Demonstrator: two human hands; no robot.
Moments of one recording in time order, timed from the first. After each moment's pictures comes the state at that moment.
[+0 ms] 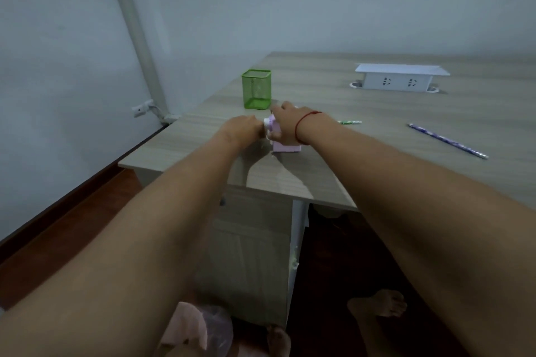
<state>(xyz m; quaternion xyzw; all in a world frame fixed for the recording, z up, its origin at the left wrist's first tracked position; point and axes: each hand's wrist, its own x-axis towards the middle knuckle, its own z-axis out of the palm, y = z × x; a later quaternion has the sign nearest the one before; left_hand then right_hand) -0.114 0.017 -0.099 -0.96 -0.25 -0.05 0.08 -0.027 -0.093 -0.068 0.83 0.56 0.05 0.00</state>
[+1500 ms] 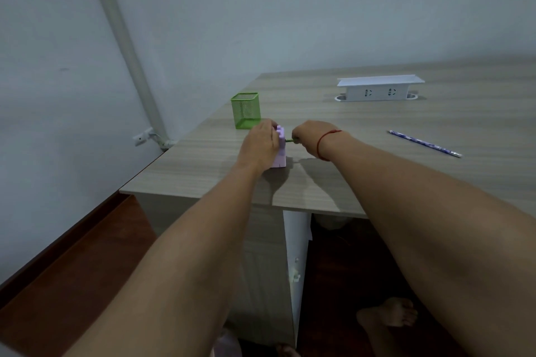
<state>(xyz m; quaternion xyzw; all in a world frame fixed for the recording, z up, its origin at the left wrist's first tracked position) -0.084 -0.046 -0.100 -0.90 -0.25 -0.31 -0.16 0.013 -0.144 -0.068 0.84 0.53 0.09 0.02</state>
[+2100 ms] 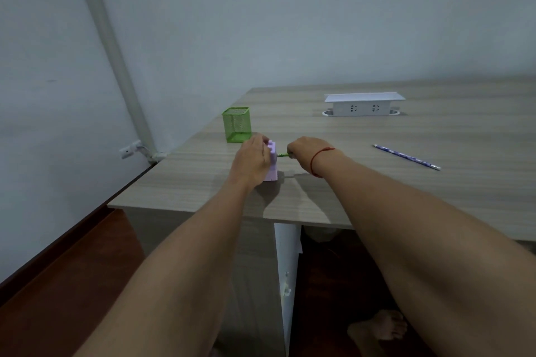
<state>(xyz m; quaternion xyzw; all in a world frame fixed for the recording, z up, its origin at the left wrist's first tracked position) -0.087 -0.046 -0.104 -0.89 -0.25 -0.32 -0.18 0.019 -0.152 -0.074 0.85 0.52 0.11 0.01</state>
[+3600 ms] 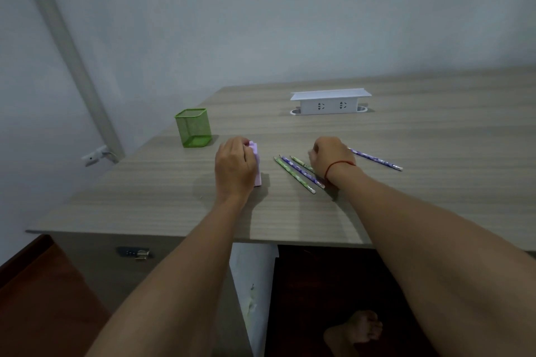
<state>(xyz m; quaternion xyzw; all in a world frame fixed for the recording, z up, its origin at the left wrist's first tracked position) -0.020 -0.093 -0.124 -0.81 -0.24 -0.51 -0.16 0.120 -0.219 -0.111 0.92 0.31 0.09 -0.22</state>
